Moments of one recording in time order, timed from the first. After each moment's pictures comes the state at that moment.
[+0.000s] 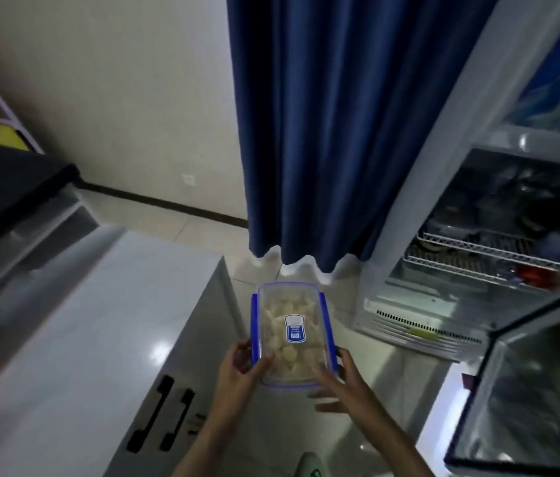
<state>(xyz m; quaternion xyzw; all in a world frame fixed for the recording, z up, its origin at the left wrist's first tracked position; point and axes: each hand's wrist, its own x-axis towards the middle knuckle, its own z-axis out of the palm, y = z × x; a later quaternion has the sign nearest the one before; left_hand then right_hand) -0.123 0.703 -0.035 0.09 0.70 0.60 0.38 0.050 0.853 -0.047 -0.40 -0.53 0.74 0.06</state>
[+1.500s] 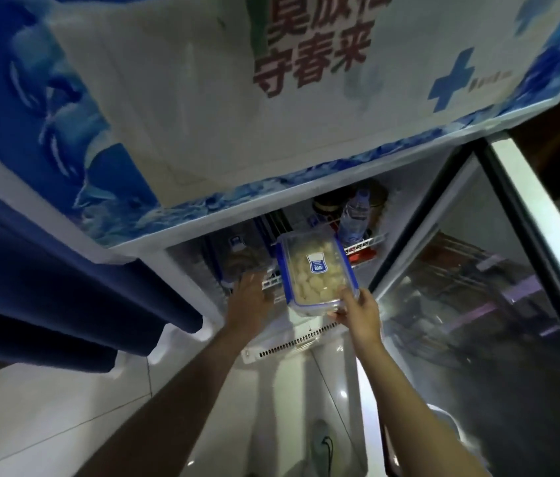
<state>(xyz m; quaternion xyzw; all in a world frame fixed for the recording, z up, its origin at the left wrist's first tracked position) 0.011 1.382 -0.104 0.61 0.73 0.15 0.28 0.238 1.368 -0.126 -0.63 -0.24 0.56 0.49</state>
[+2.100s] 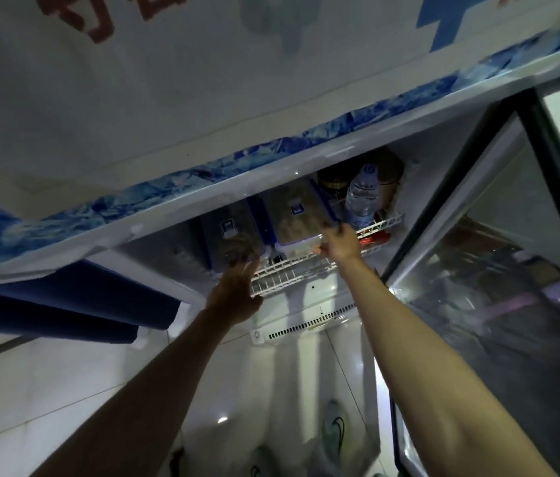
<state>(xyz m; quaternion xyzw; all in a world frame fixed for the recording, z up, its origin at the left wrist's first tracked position) -0.002 1.408 -0.126 0.67 0.70 -0.02 0.25 0.228 1.529 -0.170 -0.60 -0.27 0.64 0.40</state>
